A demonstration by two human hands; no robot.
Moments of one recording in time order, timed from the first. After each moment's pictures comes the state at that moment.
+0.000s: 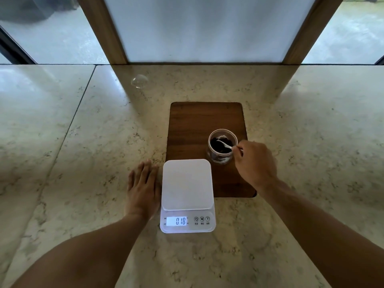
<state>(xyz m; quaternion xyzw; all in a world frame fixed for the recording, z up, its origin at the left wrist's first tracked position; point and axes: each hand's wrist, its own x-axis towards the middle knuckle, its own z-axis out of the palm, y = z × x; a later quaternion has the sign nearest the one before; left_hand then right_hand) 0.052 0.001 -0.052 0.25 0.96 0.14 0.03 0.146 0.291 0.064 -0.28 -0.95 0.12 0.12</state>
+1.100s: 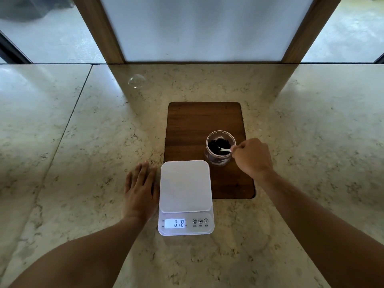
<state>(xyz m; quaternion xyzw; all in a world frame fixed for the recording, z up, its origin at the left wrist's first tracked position) 0.050 0.000 -0.060 0.25 0.96 0.14 0.00 0.129 0.301 0.068 -0.40 -0.86 0.32 0.02</state>
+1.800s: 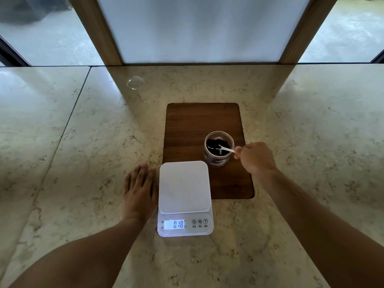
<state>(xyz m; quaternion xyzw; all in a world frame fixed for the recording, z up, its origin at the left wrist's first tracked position) 0.050 -0.001 -0.063 0.26 0.96 0.13 0.00 0.137 0.308 0.068 -0.48 -0.77 0.42 0.02</state>
